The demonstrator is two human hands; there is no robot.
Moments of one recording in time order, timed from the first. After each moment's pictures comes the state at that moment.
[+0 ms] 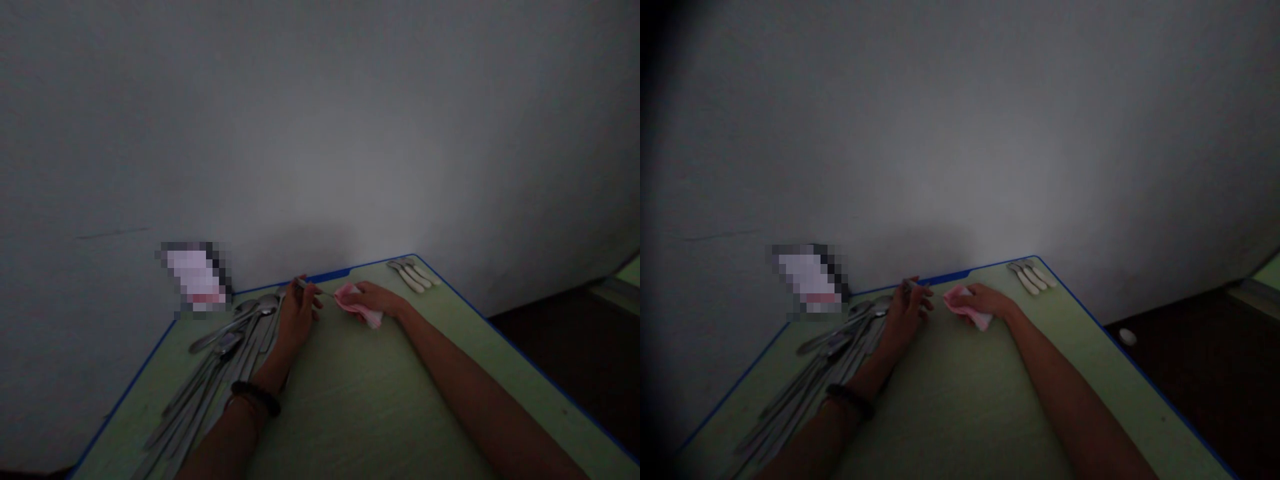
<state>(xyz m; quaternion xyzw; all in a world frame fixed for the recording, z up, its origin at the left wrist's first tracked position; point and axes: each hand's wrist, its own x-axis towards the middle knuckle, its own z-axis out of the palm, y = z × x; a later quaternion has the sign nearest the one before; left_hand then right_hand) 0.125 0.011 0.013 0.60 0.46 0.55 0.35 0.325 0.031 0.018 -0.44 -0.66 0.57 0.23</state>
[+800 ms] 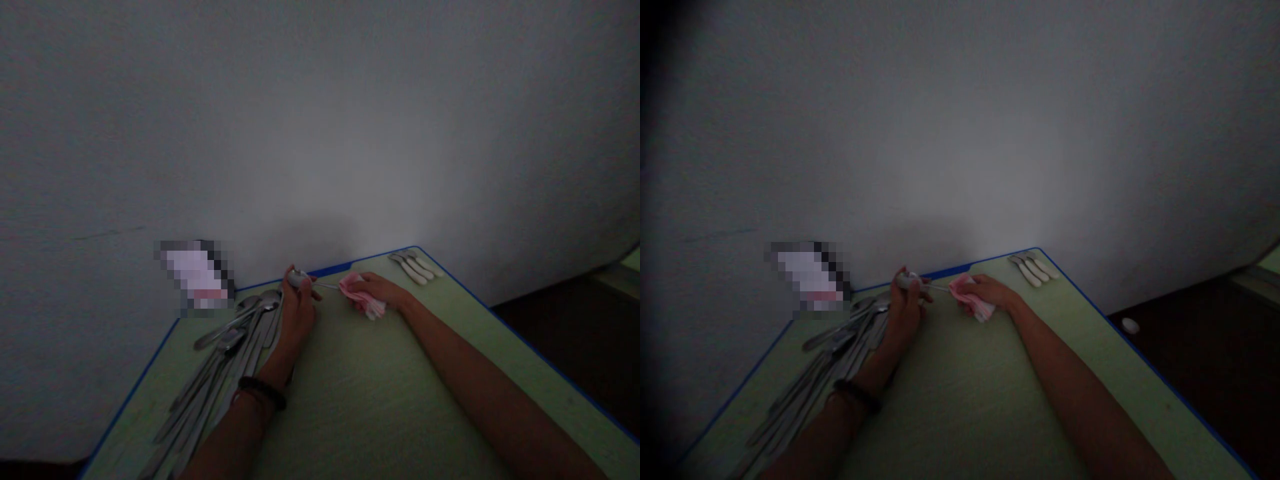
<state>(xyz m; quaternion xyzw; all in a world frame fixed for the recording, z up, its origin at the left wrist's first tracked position) 0.126 0.012 0.009 0.58 0.48 0.57 0.33 0.325 0.033 0.013 -0.36 -0.56 0.67 0.31</state>
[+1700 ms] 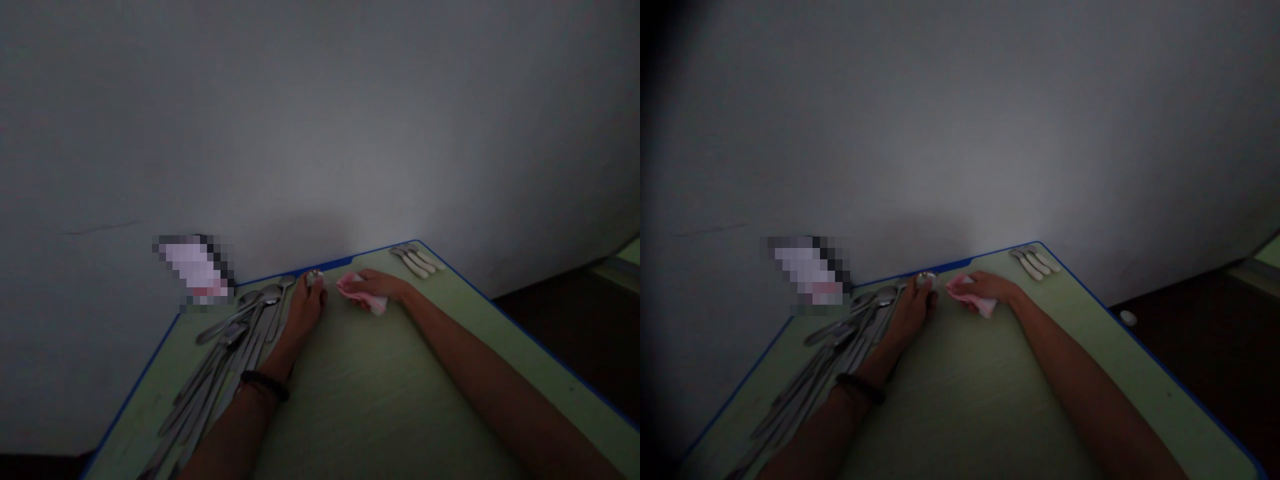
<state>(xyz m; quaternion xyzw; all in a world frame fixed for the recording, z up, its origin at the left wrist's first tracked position) 0.129 0.004 0.017 0.63 0.53 0.45 0.35 0.326 0.031 0.022 -0.38 -0.64 0.63 0.22</state>
